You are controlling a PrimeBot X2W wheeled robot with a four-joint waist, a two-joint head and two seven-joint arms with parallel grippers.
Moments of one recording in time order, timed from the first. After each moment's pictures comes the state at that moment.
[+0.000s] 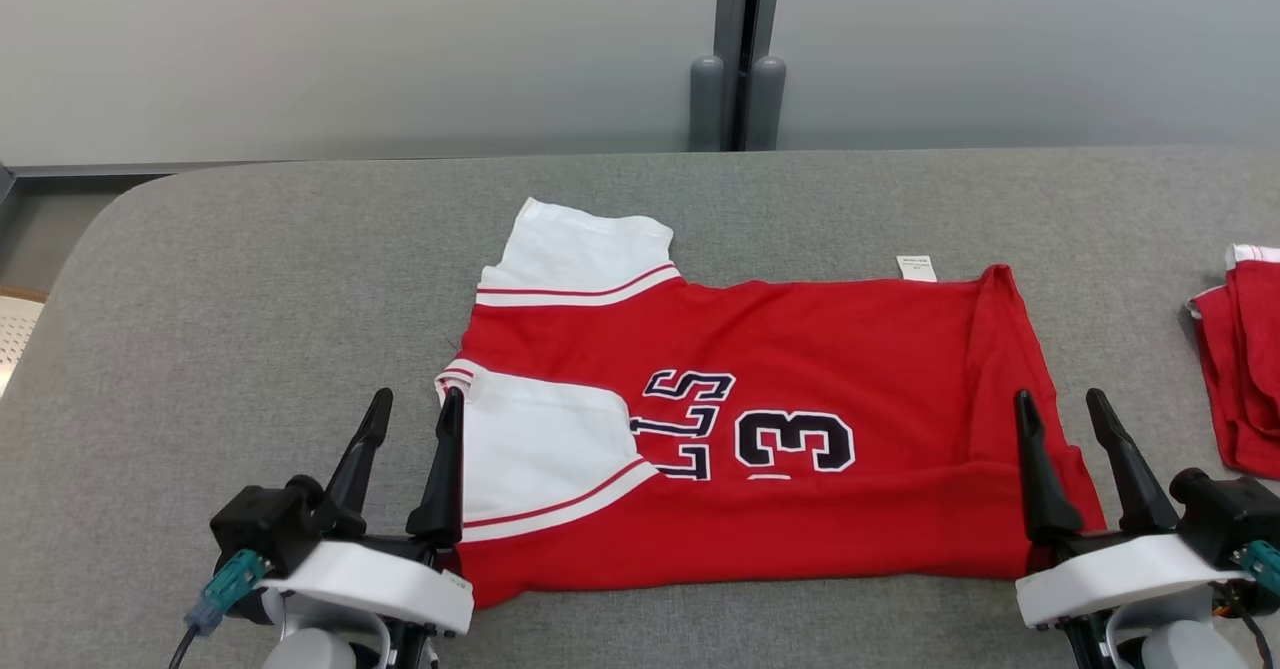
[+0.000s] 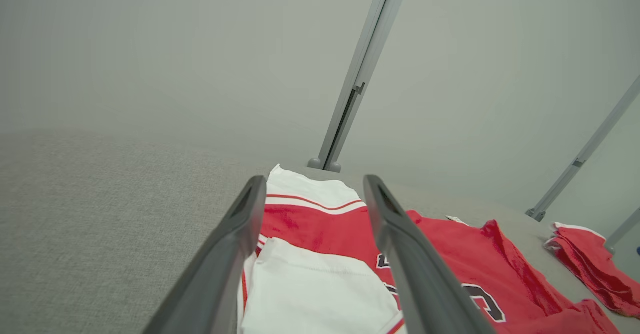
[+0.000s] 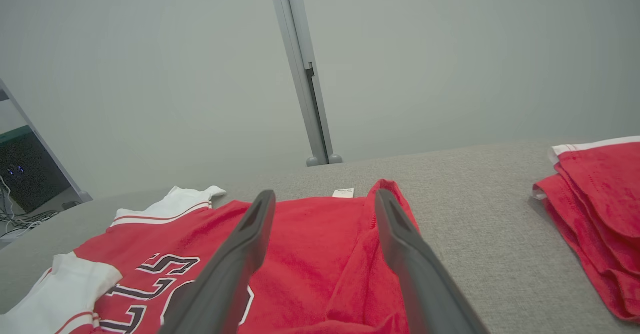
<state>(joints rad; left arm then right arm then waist) -0.11 0.05 -0.16 0.26 -0.44 -0.12 -0.26 -0.12 -0.18 0.13 0.34 0.39 0.13 -0.26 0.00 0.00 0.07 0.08</state>
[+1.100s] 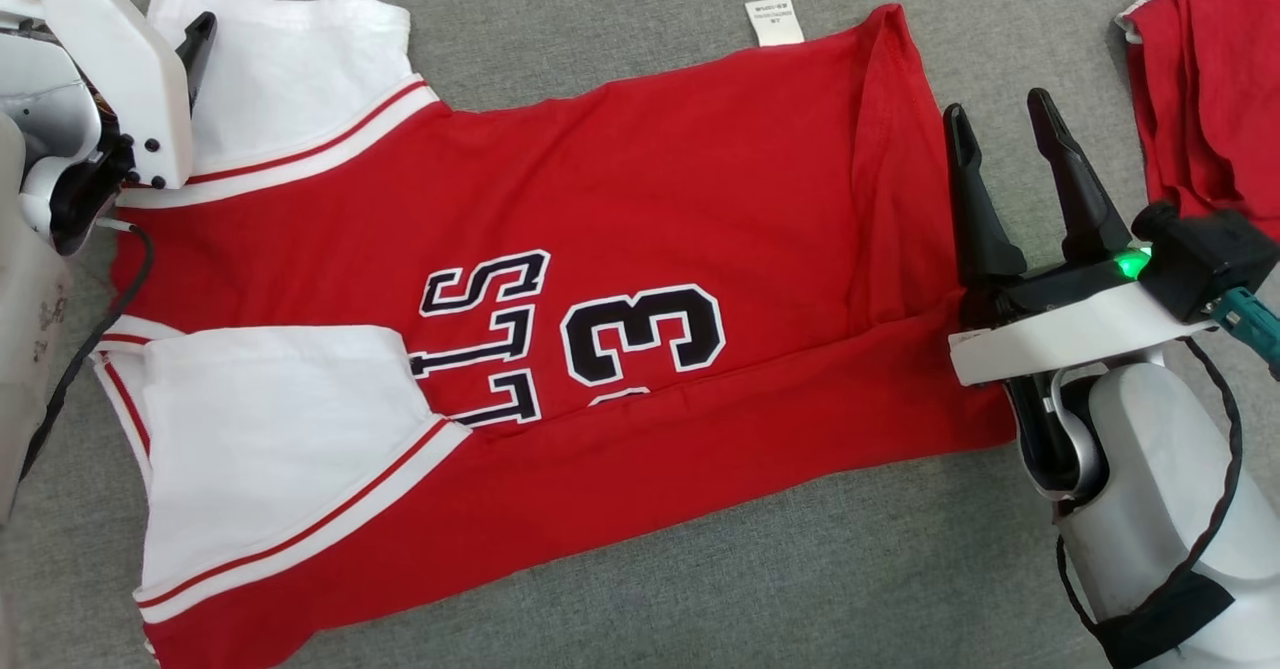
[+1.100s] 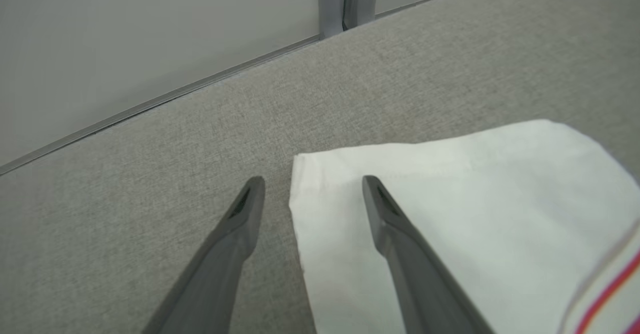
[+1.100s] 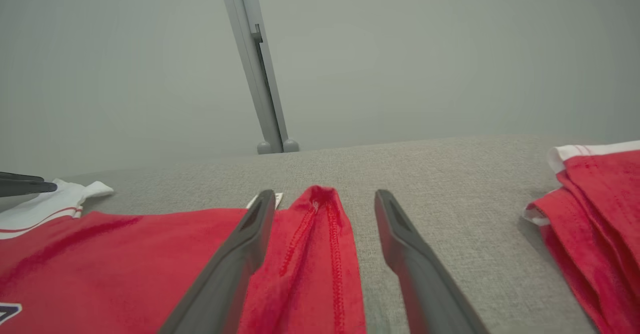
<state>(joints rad) -1.11 0.43 -0.52 0.85 -0.55 -0.13 0.37 -0.55 -0.17 0.27 0.34 0.39 0.13 -0.26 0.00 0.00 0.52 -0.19</state>
